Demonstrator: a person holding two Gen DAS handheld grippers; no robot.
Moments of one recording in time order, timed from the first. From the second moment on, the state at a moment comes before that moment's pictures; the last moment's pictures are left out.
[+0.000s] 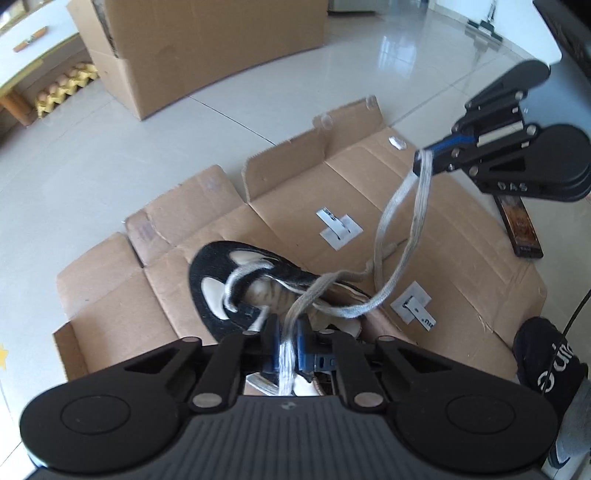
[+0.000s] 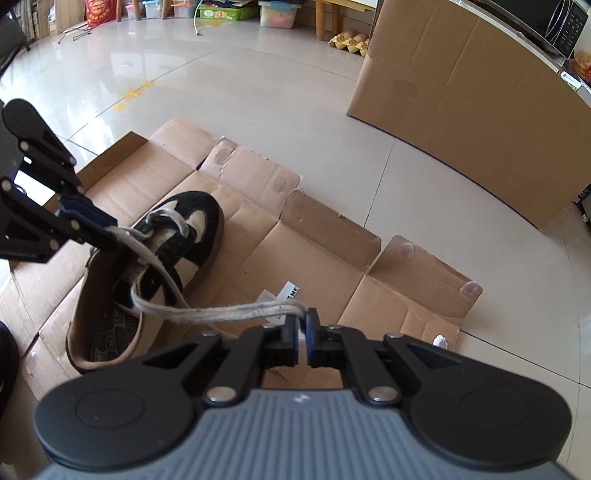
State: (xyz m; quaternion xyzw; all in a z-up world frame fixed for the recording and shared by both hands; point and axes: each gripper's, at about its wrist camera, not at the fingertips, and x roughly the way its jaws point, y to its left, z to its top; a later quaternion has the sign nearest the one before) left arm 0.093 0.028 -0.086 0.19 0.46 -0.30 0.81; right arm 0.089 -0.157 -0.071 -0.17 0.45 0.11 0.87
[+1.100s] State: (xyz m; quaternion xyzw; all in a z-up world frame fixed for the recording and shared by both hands) left arm 0.089 0.025 -0.089 0.22 0.45 -0.33 0.80; right arm 0.103 -0.146 -0.081 -0.17 0.45 0.11 0.87
